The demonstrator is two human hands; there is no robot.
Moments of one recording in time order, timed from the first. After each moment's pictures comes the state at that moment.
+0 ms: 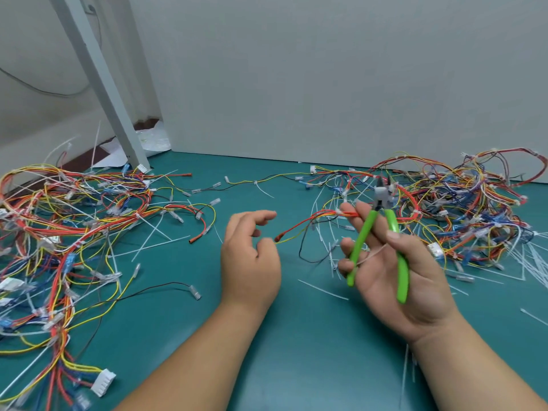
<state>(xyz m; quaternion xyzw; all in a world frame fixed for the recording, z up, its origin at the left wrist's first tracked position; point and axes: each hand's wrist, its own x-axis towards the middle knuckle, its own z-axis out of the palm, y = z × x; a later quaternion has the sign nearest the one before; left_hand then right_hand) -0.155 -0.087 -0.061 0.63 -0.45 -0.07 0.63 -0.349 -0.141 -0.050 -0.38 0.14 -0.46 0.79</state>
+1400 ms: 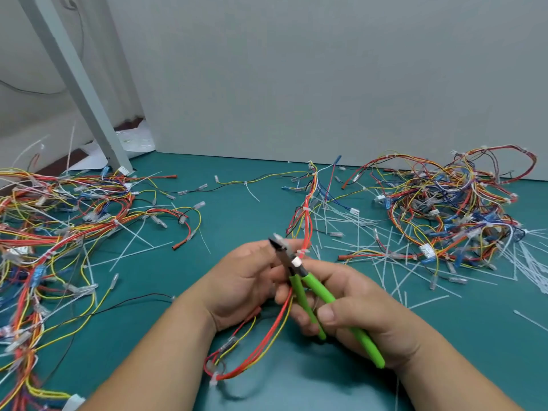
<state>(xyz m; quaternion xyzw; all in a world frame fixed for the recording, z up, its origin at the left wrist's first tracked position) -0.140 -0.086 -0.049 0.36 -0.40 -0.67 0.51 -0.328 -0.116 -0.045 -0.55 0.09 -0.23 0.80</state>
